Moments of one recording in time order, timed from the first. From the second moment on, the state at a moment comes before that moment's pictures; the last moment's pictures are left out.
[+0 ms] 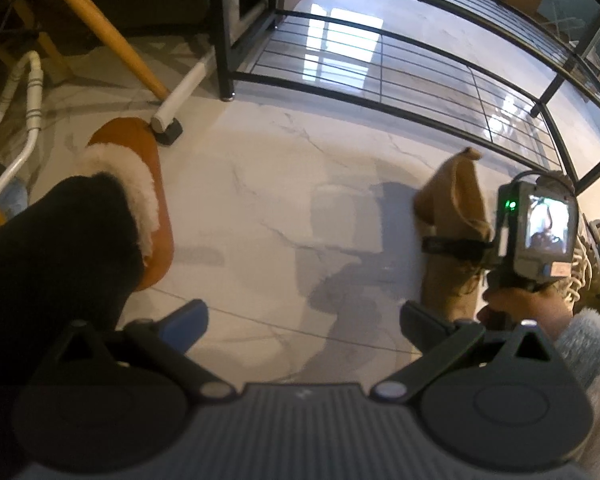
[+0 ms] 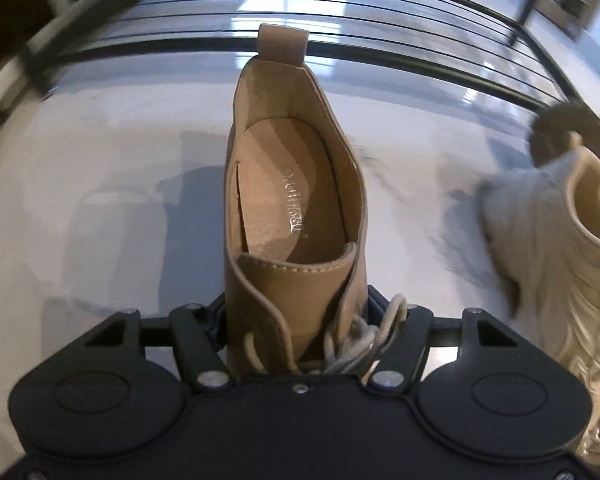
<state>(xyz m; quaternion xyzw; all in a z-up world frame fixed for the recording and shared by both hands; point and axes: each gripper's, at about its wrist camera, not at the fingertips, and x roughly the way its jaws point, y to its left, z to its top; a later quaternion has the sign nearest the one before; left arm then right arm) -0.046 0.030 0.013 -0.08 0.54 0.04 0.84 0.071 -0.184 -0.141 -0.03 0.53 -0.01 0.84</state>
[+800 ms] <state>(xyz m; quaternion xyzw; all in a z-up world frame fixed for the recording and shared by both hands) -0.041 0.025 0.009 -0.05 0.53 0.04 0.85 0.022 -0.193 -0.081 0.01 0.47 0.05 0.88</state>
